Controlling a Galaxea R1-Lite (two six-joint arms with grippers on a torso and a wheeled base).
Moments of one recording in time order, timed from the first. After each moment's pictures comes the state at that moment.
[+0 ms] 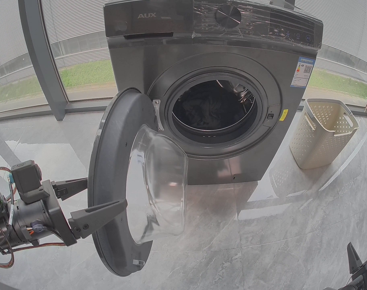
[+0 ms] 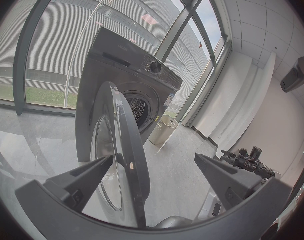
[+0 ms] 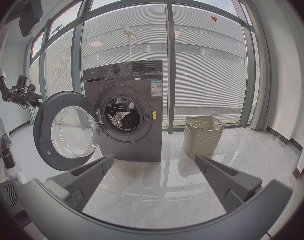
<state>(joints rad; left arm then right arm) -0.54 1.13 -0.40 -0.62 -0.26 -0.25 0.01 0.02 -0.02 0.00 0.02 -0.01</state>
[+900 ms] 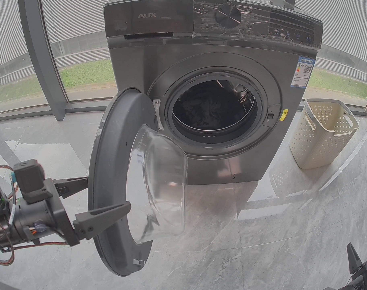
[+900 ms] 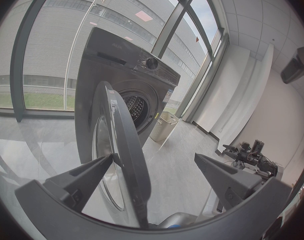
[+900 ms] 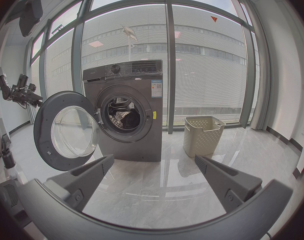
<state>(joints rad) -0.56 1.13 -0.43 -0.55 -0.26 -0.19 0.01 0.02 -0.02 0.00 0.02 -0.01</state>
